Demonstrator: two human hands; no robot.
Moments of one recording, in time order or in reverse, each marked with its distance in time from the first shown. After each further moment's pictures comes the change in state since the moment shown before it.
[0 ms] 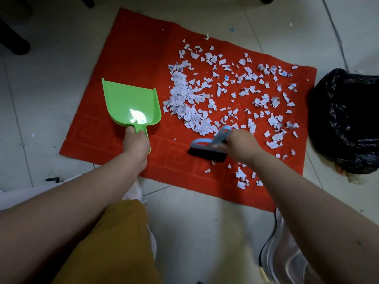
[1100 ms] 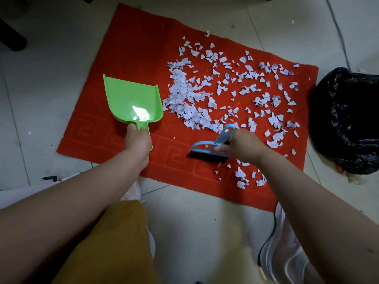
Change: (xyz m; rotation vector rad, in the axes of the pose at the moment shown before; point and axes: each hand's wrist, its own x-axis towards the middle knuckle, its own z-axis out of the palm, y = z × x) left_hand -0.002 0.003 0.009 -0.017 -0.009 0.012; right_hand -0.005 0.005 -0.008 0.158 -0.100 0.008
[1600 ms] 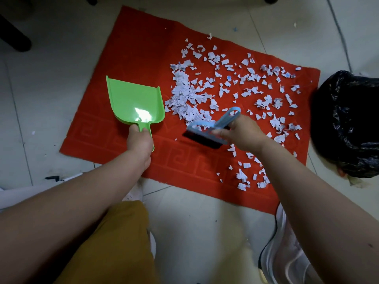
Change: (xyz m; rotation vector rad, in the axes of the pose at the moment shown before) left_hand -0.001 0.001 -0.001 -0.003 0.000 -0.013; right_hand 0.012 -0.015 -0.018 0.189 0.143 0.008
